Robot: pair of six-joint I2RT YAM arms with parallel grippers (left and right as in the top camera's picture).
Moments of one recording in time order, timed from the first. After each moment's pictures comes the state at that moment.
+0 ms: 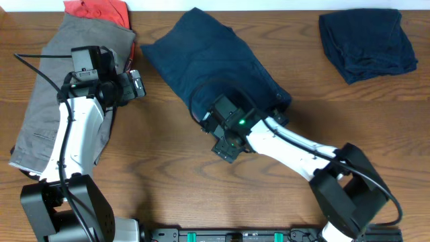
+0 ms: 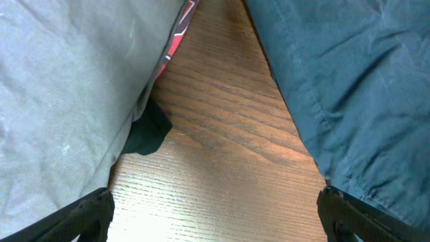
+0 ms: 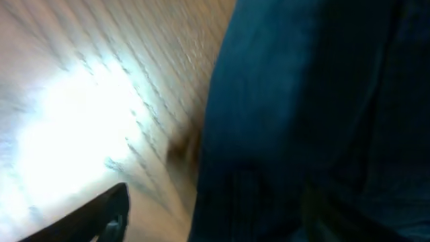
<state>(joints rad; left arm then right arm) 0.16 1.61 1.20 -0.62 0.16 -0.15 0.77 1.85 1.18 -0.66 0.01 -0.22</state>
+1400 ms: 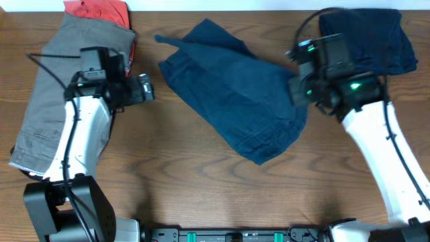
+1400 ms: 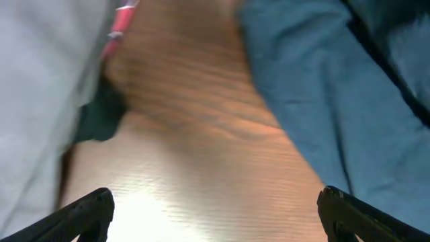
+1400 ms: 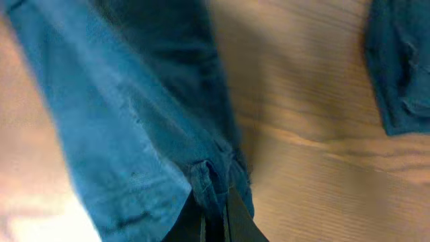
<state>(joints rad) 0.09 1.61 1.20 -0.67 0.23 -0.11 0.21 1.51 1.41 -0.90 -0.03 0.00</state>
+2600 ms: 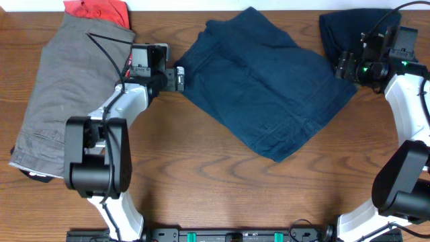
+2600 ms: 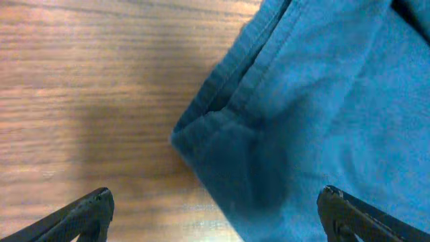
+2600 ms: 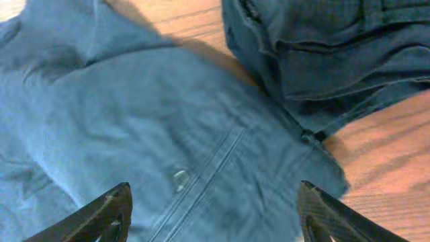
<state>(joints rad) -0.08 1.97 1.20 -0.13 0.17 -0.08 -0.23 1.80 1.41 -0.61 -0.29 0.10</state>
